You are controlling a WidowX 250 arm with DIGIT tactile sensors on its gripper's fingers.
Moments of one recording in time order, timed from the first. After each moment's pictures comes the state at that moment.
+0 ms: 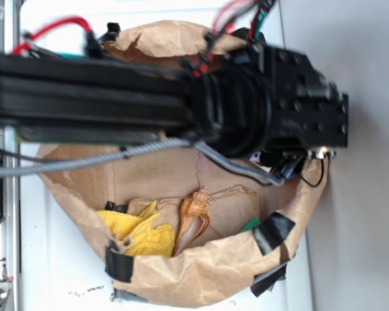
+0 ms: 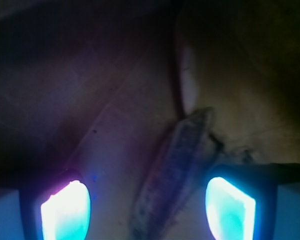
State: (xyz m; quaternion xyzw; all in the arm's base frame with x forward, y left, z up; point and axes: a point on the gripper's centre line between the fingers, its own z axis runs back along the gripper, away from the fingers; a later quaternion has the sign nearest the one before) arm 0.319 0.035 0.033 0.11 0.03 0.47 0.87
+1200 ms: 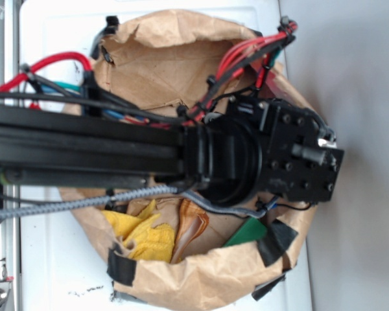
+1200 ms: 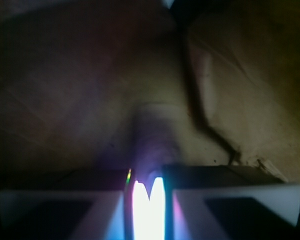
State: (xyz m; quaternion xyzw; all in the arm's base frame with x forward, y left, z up) arm 0.321 0.031 0.033 0.16 -0.04 0.48 0.86
